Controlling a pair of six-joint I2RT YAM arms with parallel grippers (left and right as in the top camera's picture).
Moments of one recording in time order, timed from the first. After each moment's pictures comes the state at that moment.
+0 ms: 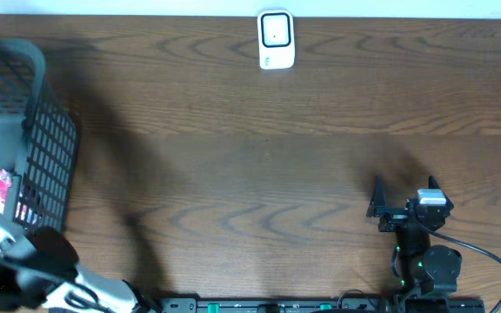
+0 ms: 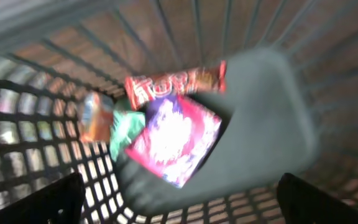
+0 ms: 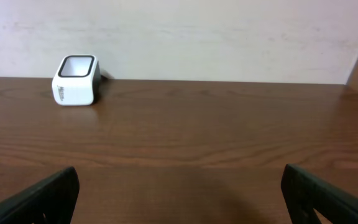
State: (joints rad) left arm 0.70 1.83 2.21 -1.54 -0.32 -0.42; right arm 0.00 0.01 0.01 -0.07 0.01 0.00
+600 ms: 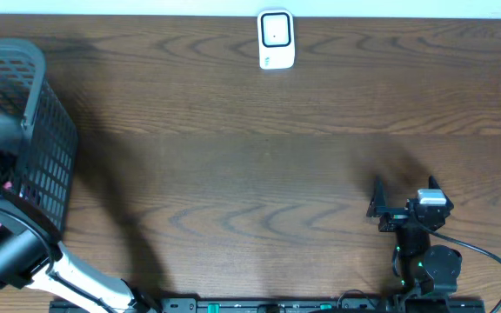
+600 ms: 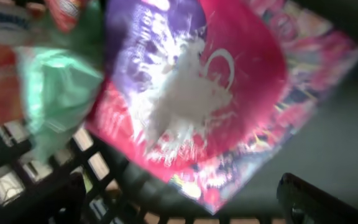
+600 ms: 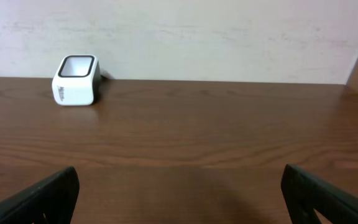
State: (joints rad) left arm 0.75 2.00 1.71 -1.36 -0.32 -0.38; right arm 0.00 0.01 0.01 -0.07 0.01 0.00
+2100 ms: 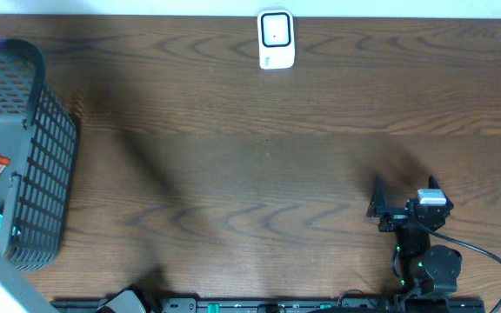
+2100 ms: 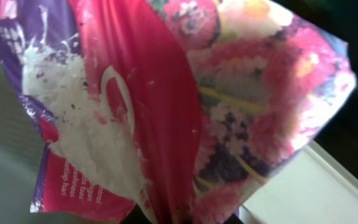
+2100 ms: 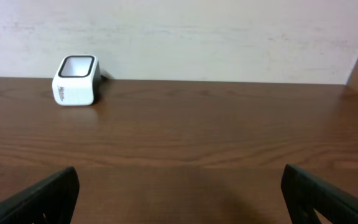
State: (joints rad) left arm 0.59 1.36 2.00 -0.98 0.49 -0.49; right arm 0.00 0.01 0.01 -0.07 0.01 0.00
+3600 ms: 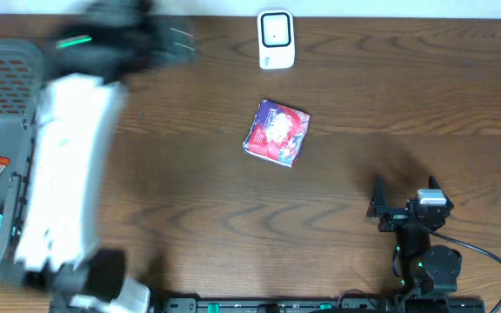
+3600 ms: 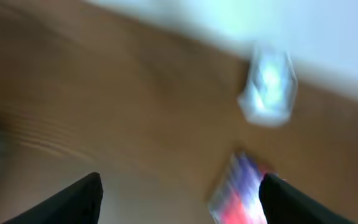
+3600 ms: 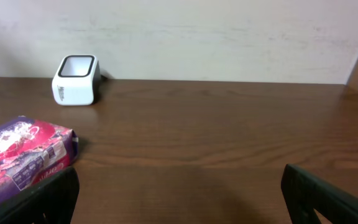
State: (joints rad) left arm -0.08 1.71 2.09 -1.19 -0.01 -0.39; right arm 0.00 0.01 0.01 -0.07 0.01 0.00
